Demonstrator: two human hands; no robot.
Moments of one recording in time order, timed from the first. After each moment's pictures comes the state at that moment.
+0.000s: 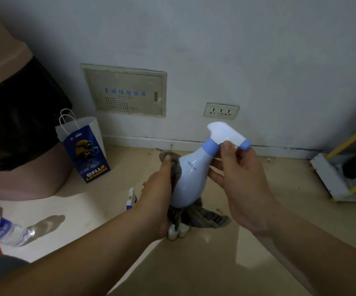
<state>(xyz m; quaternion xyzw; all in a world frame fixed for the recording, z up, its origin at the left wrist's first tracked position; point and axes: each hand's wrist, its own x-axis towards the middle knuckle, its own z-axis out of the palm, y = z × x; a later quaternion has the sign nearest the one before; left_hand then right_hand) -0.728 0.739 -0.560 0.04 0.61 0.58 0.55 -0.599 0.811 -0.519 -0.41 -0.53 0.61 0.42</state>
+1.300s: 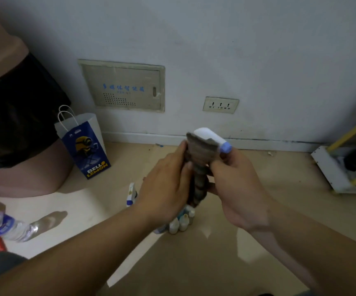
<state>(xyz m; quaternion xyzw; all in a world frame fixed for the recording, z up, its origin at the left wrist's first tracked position) -0.731 0.727 -0.562 0.60 0.68 0.39 0.16 -0.596 0.801 -0.521 -0.41 -0.53 0.67 0.32</state>
